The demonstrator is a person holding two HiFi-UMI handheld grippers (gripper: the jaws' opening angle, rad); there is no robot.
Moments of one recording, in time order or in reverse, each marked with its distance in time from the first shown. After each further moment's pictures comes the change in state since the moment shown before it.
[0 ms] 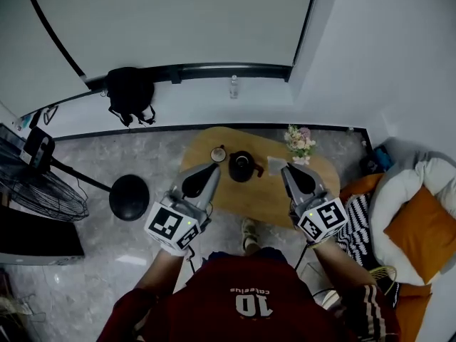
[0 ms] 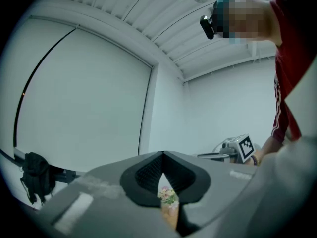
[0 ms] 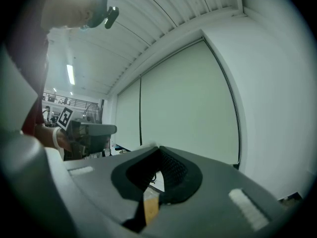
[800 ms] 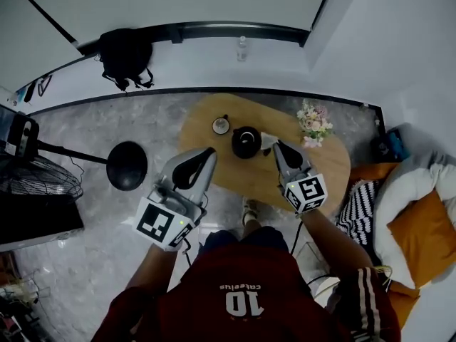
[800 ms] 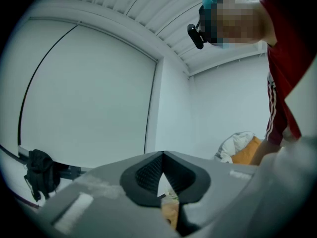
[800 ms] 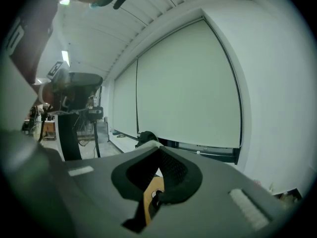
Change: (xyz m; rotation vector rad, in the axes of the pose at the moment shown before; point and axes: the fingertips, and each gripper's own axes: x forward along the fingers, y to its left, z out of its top) left arm 0.039 0.051 -0.033 -0.017 0.057 0.059; right arm 0.098 -0.069 -0.154 -0.013 0.162 -0.012
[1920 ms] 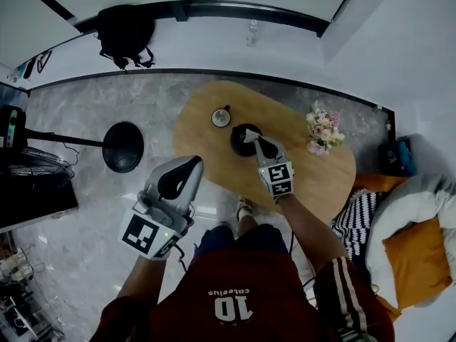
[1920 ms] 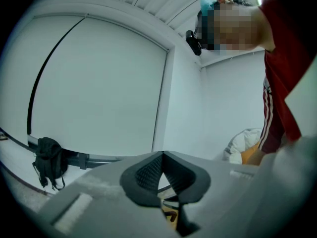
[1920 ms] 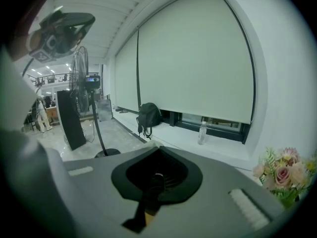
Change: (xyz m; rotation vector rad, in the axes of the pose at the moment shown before) left arm 0.029 0.036 -0.058 -0.096 0.105 0.112; right arm 0.112 -0.030 -0.178 -0.040 0.266 0.049
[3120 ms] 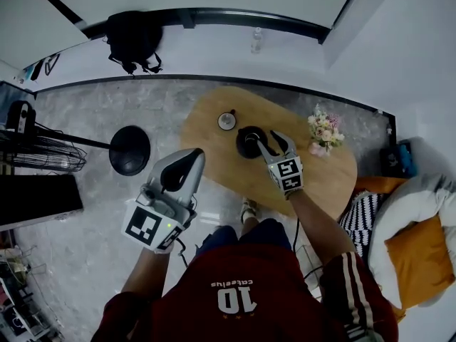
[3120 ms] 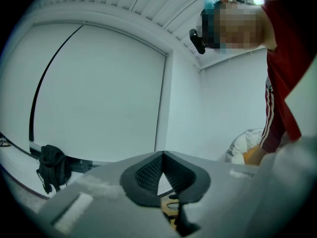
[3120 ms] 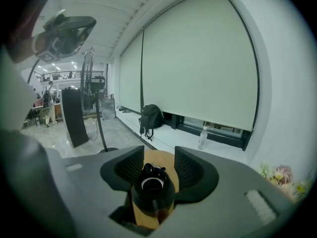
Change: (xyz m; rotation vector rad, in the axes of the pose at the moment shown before) left arm -0.018 0.003 0.031 0.052 -0.053 0.013; right arm -0.013 -0.005 0.027 -0.048 0.010 0.030
